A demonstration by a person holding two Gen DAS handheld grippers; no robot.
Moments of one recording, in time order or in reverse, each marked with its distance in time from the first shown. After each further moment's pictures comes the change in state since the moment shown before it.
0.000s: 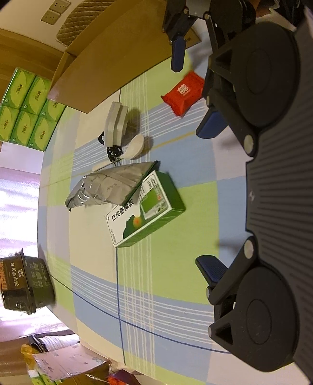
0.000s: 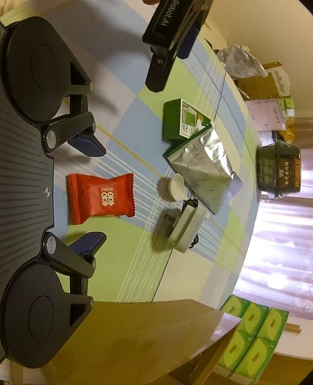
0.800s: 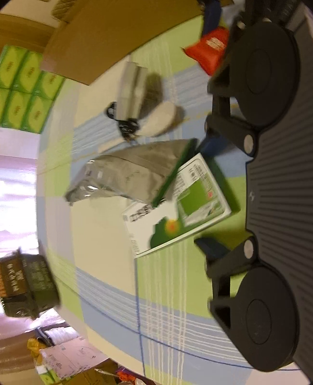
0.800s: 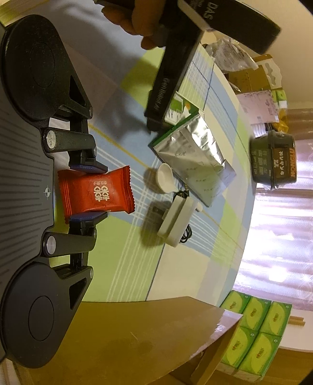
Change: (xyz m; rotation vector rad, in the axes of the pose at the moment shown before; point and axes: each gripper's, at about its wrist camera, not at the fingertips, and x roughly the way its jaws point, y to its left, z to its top) left arm 0.071 -0.009 0.034 0.022 0.008 0.112; right arm 0.007 -0.011 0.013 0.059 -0.024 0.001
